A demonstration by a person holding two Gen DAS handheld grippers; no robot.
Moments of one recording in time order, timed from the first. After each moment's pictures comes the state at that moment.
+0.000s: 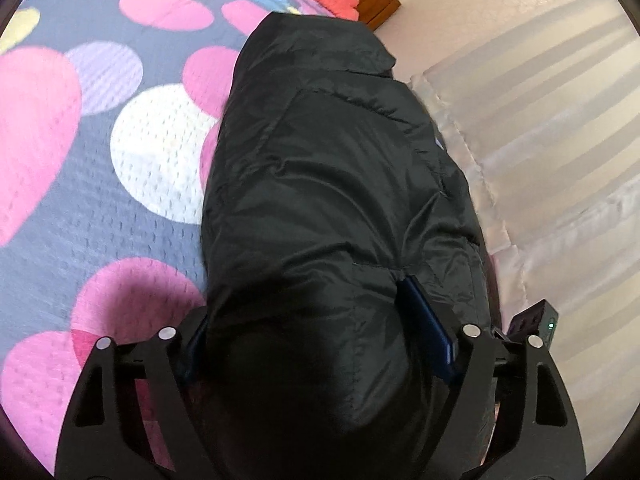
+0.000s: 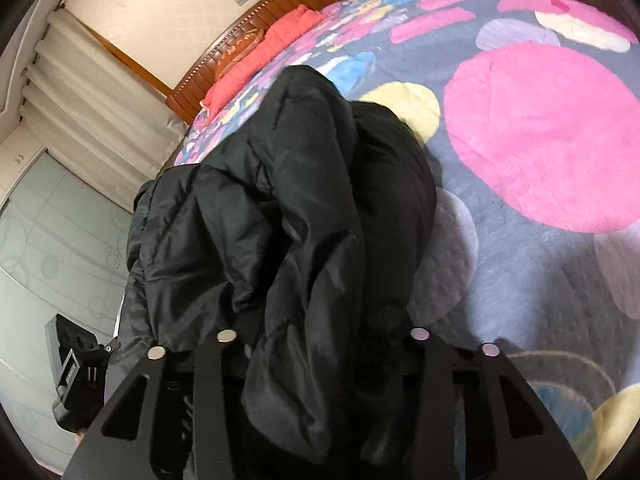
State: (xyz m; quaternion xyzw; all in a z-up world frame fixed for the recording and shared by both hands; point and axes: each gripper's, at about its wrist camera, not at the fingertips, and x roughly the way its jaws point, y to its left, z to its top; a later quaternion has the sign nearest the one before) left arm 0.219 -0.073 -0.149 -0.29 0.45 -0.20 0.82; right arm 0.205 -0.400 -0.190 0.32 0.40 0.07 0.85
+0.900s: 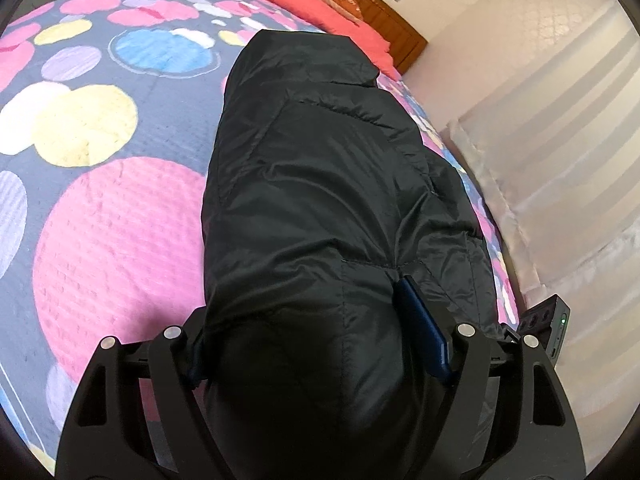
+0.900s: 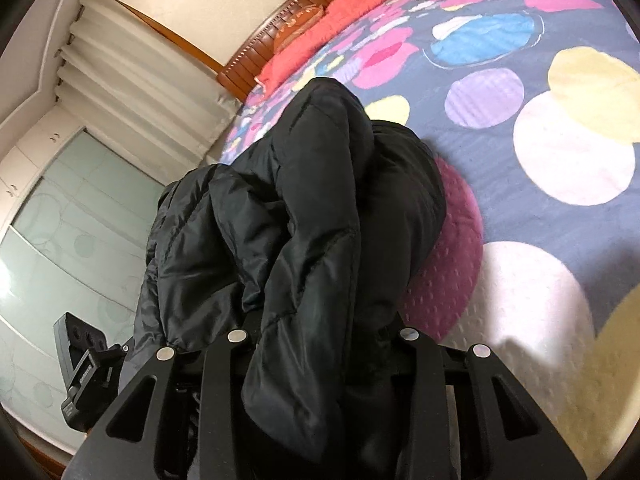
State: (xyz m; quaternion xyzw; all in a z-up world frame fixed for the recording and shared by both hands) left arm 0.243 0.044 -0.128 -0.27 0.42 -0.14 0.85; right arm 0.294 -0.272 -0.191 0.33 0.40 0.16 0.84
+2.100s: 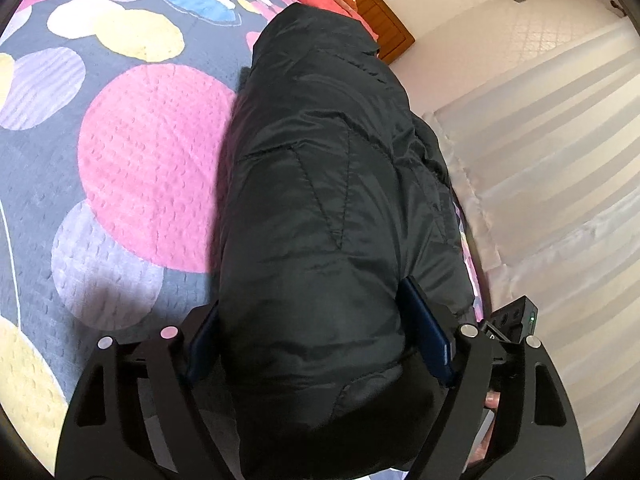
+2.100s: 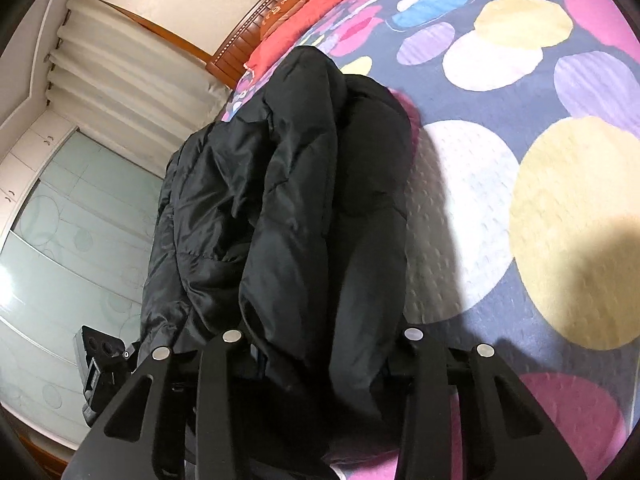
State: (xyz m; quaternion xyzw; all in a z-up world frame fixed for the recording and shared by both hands) left arm 0.174 0.091 -0.153 -0.33 0.42 -0.19 0.82; right arm 0.214 -0.276 -0.199 0.35 0.43 0.16 0.82
